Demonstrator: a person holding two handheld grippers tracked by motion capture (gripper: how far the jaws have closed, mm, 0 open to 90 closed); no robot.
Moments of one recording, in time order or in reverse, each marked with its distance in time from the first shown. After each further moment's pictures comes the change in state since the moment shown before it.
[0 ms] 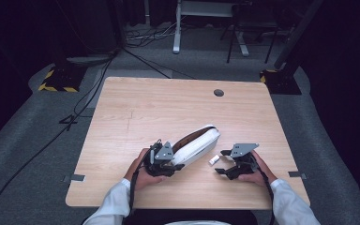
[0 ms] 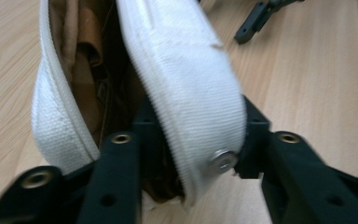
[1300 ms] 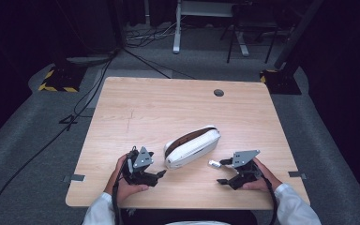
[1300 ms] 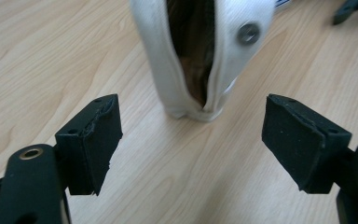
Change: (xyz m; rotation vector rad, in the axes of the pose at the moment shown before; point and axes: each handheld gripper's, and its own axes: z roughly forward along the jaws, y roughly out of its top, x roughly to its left) left arm -0.005 -0.049 -0.042 0.002 0.217 -0.159; right arm 0.022 -0.007 -0.012 0.028 0.129 -0.067
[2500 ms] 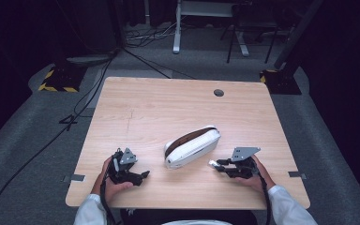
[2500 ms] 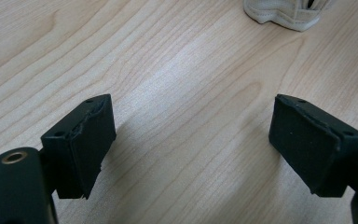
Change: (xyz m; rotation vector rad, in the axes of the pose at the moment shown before) left arm 0.038 -0.047 0.002 0.109 0.041 -0.110; right arm -0.008 0.004 0.005 -0.049 -0.114 0.108
